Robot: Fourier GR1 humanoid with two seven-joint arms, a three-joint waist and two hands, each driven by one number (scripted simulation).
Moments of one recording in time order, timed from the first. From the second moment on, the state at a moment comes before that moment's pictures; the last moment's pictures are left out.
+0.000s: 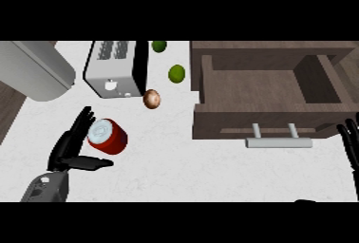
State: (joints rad) left arm -0.25 0.22 0.21 -0.80 -0.04 -0.24 -0.49; right arm 0.22 -0.03 -0.23 -2.08 -0.05 0.19 0.06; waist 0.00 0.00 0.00
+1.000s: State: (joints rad) left arm -0.39 0.19 0.19 -0.63 -0.05 -0.20 -0.52; right arm 0.26 -0.02 -0.26 -2.17 -0.09 0.23 0.12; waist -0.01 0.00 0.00
